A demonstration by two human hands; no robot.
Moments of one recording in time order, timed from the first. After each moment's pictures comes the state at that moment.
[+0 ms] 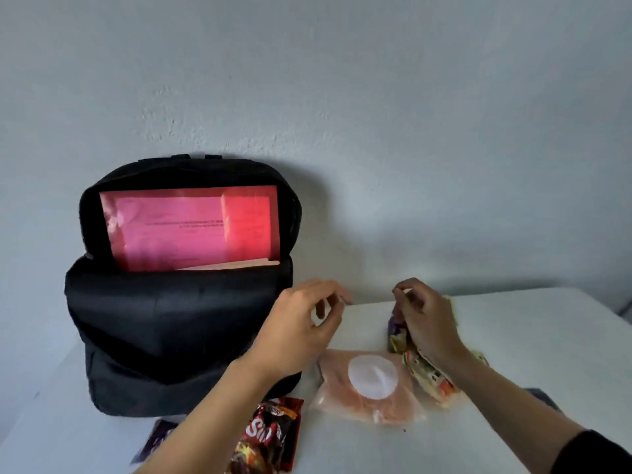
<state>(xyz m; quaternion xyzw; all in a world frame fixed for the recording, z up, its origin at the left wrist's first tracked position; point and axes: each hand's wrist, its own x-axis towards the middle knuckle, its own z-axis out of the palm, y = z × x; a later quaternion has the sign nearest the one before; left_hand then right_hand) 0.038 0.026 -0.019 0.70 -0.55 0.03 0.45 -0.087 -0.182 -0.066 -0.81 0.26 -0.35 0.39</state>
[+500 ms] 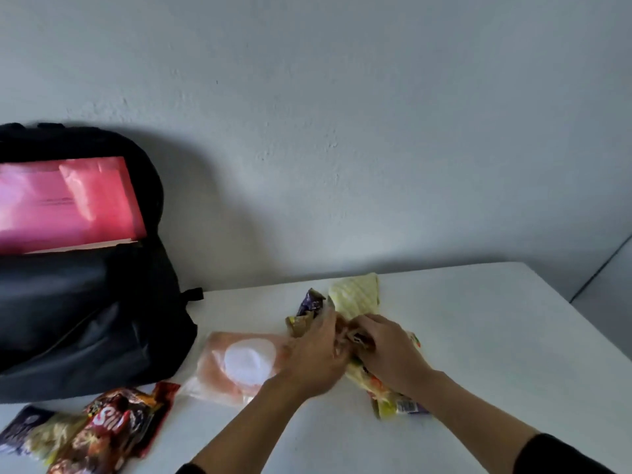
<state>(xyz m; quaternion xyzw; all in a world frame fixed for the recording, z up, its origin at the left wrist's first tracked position) -0.093 -0.155 -0.121 0.82 -0.44 -0.20 0.30 -0.193 -0.296 -0.150 -0.94 0.16 -0.14 0.28</state>
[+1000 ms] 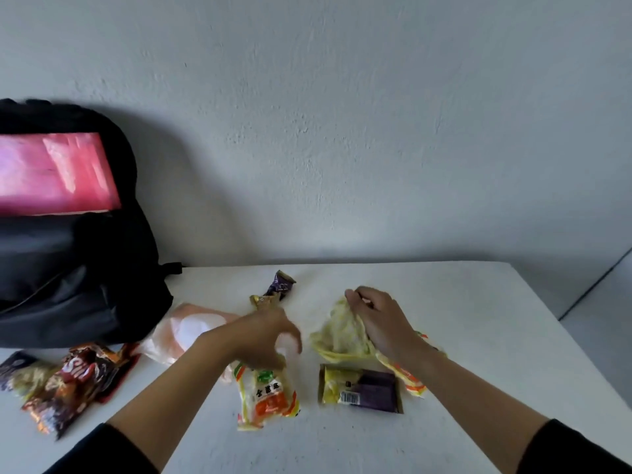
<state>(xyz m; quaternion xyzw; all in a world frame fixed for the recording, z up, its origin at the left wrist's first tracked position) -0.109 -0.158 -0.084 0.83 -0.50 -0.24 0.01 -0.247 -0.348 -0.099 -0.83 0.23 -0.11 0.50</state>
